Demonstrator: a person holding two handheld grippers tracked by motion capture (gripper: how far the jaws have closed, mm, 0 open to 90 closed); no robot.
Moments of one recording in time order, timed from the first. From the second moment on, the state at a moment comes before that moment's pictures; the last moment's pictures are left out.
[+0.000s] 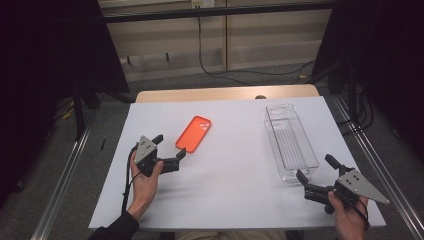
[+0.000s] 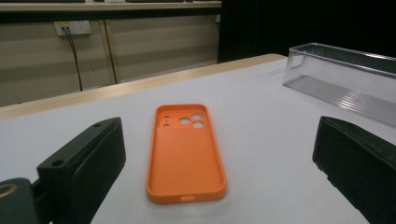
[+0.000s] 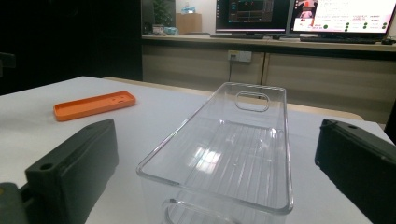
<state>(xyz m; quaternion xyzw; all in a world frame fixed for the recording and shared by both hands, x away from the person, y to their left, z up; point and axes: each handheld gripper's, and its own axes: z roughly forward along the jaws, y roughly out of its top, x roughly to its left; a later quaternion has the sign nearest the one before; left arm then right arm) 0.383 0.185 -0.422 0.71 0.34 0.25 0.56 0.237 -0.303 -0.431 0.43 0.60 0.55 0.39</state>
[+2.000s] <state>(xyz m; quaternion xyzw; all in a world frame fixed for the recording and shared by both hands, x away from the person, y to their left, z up) 0.489 0.152 -0.418 0.82 0.39 0.12 0.40 0.238 -0.303 -0.431 0.43 0.61 0.54 0.38</state>
